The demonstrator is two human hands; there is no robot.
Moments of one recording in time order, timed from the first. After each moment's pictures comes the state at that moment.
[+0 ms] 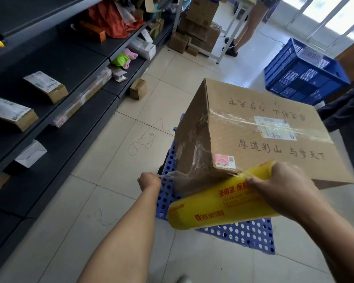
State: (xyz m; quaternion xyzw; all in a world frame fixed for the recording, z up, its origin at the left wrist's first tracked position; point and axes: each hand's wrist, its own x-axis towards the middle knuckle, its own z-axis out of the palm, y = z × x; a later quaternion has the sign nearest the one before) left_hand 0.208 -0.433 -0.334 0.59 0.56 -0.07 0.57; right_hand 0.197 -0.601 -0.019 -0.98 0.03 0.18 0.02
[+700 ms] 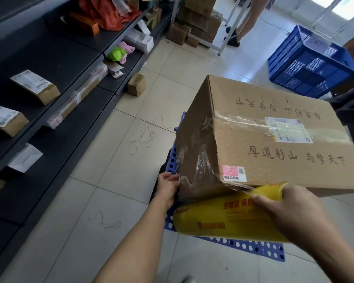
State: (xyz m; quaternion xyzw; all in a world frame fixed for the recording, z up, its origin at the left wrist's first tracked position) left_hand 0.229 -0.466 -0.334 0.38 0.44 -0.08 0.81; right_hand 0.210 -0.605 -0.049 -0.98 0.10 0.19 0.06
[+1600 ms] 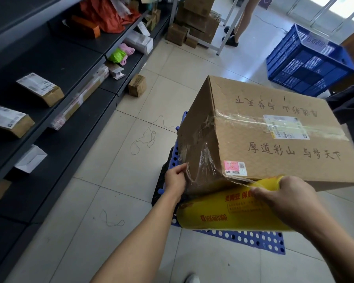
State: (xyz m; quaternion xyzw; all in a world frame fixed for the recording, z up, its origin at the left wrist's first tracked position) left_hand 0.229 -0.471 -0.303 0.56 0.36 -0.05 0.75; right_hand 0.211 -0.607 -0.050 -0.97 0.10 0.19 0.06
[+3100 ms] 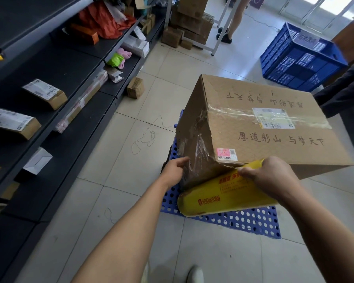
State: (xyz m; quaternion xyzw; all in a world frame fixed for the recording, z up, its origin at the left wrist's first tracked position) left_hand 0.208 -0.442 -0.268 0.66 0.19 -0.17 0.71; right_hand 0.209 -0.607 -0.051 -0.97 0.10 0.20 0.10
